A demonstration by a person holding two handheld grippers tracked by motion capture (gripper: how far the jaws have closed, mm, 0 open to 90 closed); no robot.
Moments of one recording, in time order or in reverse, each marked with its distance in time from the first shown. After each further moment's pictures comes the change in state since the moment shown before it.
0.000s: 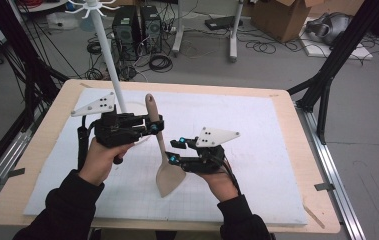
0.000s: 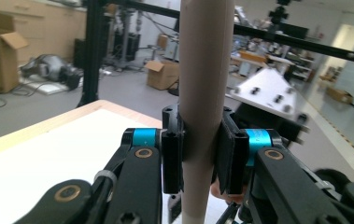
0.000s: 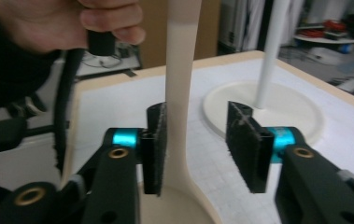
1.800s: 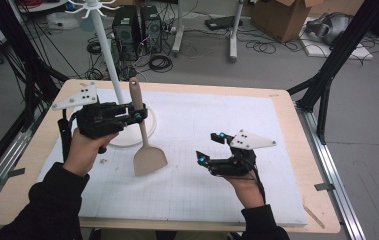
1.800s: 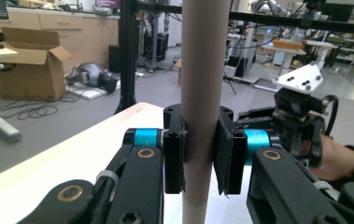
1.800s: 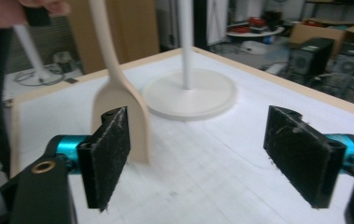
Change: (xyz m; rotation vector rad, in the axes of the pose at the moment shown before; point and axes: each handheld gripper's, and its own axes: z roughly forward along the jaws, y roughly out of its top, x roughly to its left) left arm 0.019 0.022 -0.034 0.015 0.152 0.090; right arm -0.014 -0.024 -0.071 -0.023 -0.288 0.096
